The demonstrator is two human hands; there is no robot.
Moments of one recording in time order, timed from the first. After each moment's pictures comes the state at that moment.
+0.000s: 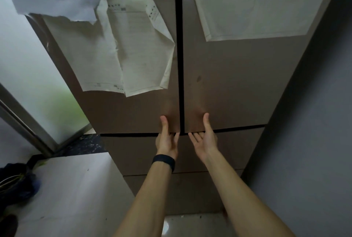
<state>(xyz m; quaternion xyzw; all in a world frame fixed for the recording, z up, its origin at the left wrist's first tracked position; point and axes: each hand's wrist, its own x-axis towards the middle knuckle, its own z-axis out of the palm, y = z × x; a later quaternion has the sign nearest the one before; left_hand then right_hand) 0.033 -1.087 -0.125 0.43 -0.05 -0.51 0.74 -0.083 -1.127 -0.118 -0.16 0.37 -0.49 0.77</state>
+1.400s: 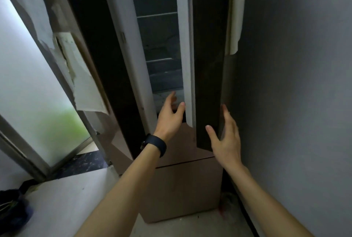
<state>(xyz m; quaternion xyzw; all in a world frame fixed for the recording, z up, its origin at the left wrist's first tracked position) -0.060 -0.992 -0.018 0.61 -0.54 -0.27 0.52 -0.237 -0.987 -0.088 -0.66 0.47 -0.53 0.24</state>
